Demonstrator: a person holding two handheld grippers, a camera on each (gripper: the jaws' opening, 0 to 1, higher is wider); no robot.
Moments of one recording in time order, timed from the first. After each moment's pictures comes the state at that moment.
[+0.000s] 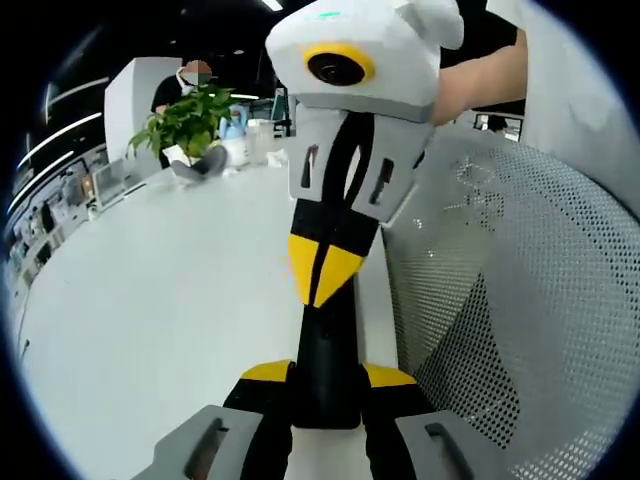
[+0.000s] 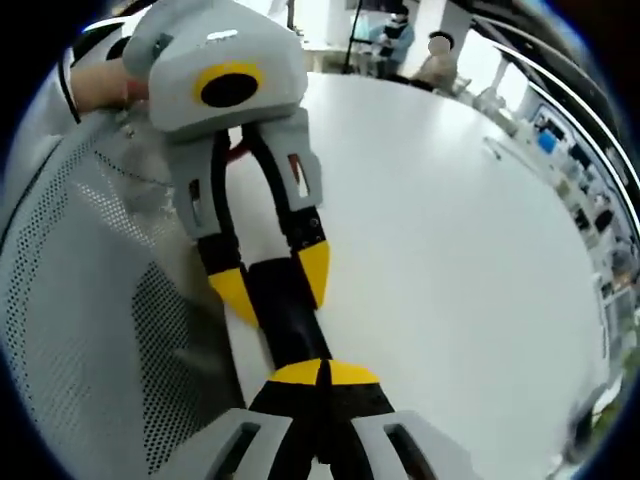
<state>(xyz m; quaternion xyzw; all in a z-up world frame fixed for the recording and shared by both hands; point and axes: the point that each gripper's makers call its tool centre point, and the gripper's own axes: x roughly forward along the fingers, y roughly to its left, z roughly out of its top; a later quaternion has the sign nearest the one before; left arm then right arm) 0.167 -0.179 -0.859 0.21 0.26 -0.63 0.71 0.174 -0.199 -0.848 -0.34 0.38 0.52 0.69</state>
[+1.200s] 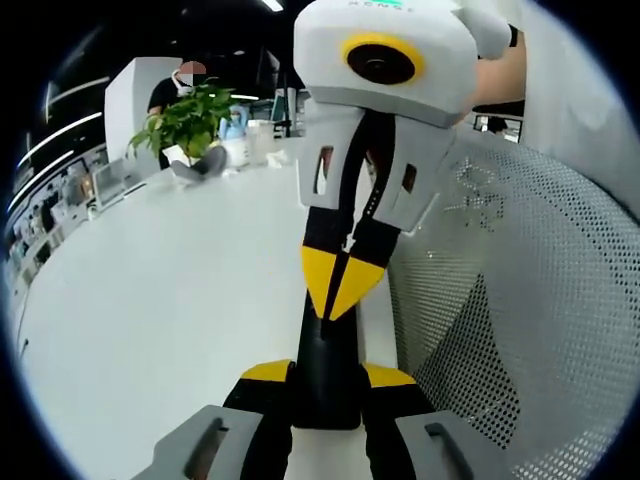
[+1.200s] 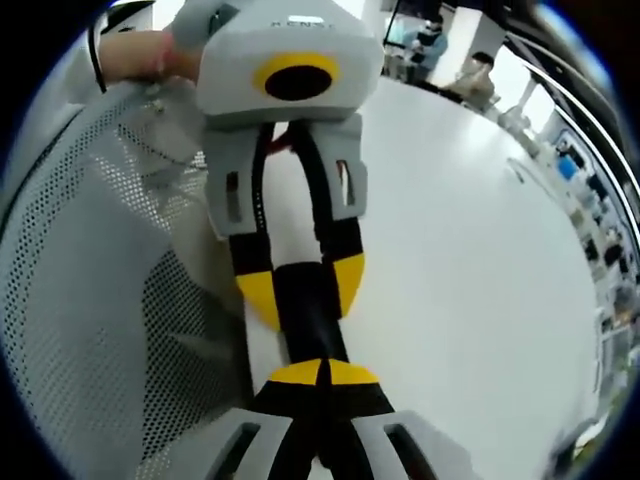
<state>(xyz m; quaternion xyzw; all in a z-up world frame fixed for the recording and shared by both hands) 0.167 -0.180 -0.858 0.21 0.26 -0.63 0.71 0.169 -0.194 -0.854 -0.38 0.37 0.54 0.65</state>
